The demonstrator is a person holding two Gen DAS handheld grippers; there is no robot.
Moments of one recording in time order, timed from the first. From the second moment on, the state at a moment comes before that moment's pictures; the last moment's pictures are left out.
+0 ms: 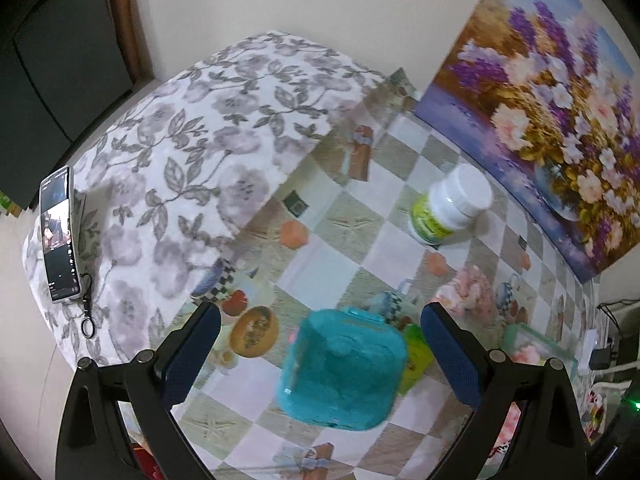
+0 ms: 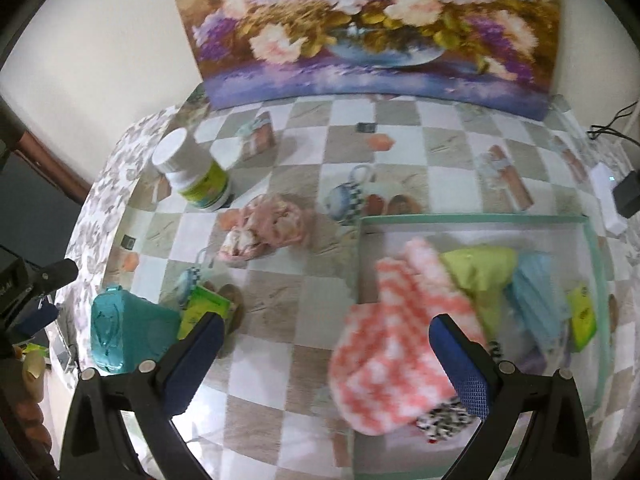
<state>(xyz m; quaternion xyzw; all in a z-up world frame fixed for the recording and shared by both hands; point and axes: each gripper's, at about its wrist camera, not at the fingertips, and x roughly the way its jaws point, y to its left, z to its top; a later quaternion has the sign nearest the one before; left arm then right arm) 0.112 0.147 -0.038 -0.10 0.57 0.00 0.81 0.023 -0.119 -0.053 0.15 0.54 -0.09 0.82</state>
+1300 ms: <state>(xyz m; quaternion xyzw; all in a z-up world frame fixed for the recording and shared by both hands) 0.160 0.235 -0.099 -0.17 0.60 -0.03 0.78 0.059 -0.065 -0.122 0.18 0.59 -0.05 0.79</state>
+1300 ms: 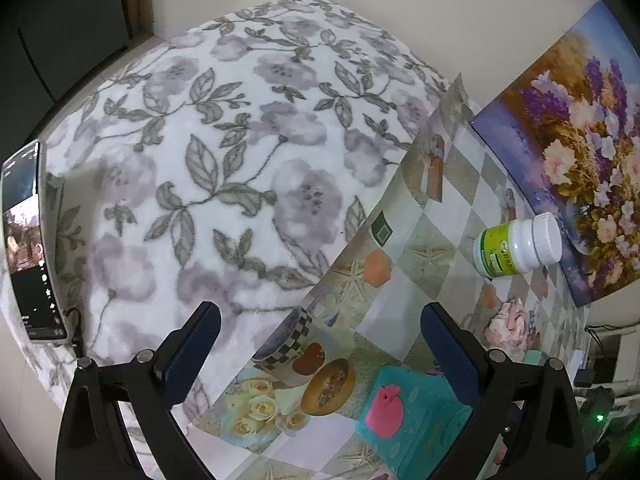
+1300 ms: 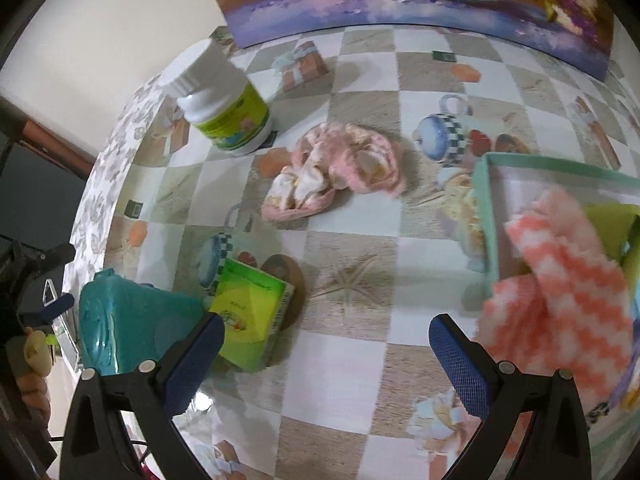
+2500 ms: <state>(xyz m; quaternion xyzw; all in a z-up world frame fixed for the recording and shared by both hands) 0.166 0.178 -0.069 -0.09 0.59 -0.09 0.80 0.090 -0.082 -0.120 0.19 0.56 -0.09 0.80</state>
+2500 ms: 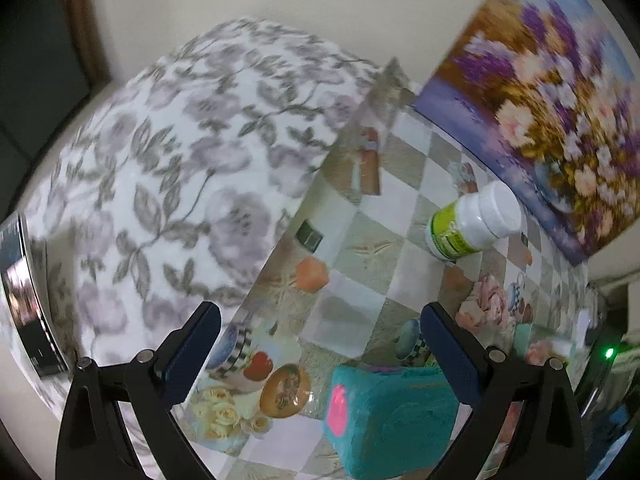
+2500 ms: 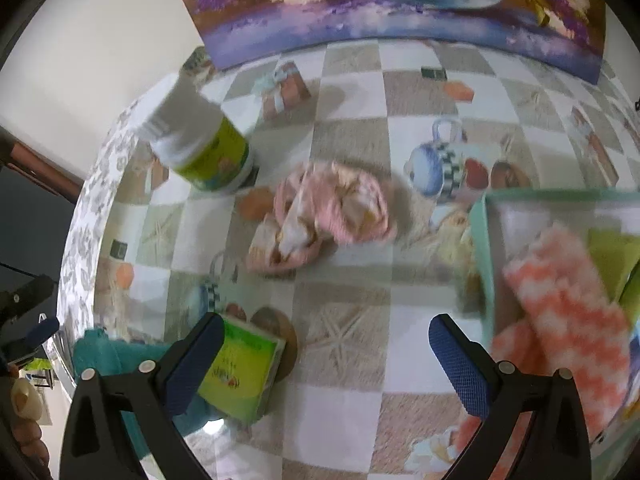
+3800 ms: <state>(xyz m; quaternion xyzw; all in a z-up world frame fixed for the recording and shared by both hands) 0.173 0.058 -0.083 0.06 0.68 -0.18 0.71 0.130 -0.095 -0.142 0.11 0.55 -0.01 0.83</state>
